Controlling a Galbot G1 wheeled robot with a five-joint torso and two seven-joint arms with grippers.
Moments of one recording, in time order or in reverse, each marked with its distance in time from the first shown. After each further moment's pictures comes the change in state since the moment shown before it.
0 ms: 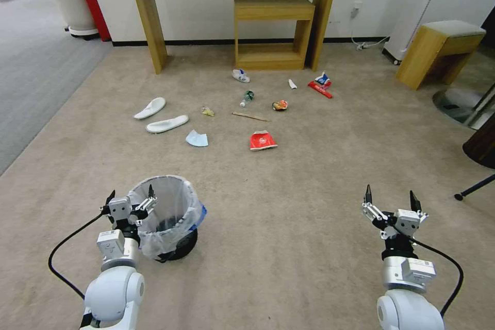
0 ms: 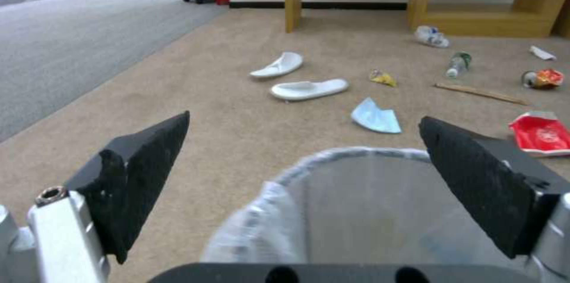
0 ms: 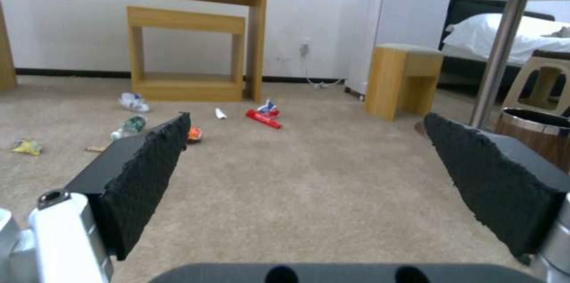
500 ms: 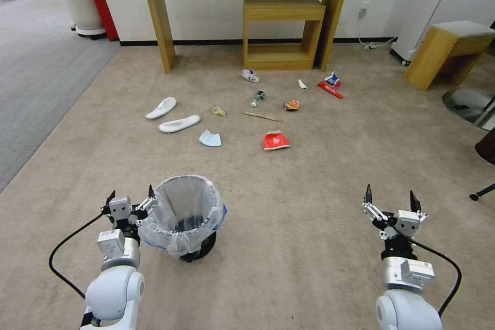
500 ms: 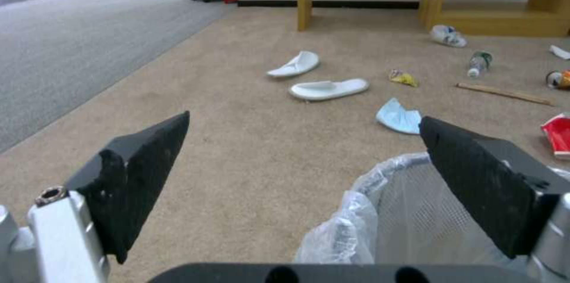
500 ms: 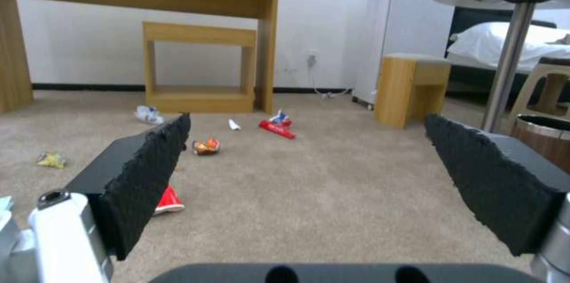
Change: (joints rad) left arm -0.008 0.001 -0.001 0.013 -0.001 -0.001 0.000; right arm 0.012 0.000 0.001 -0.026 0.013 0.051 -0.004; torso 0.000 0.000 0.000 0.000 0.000
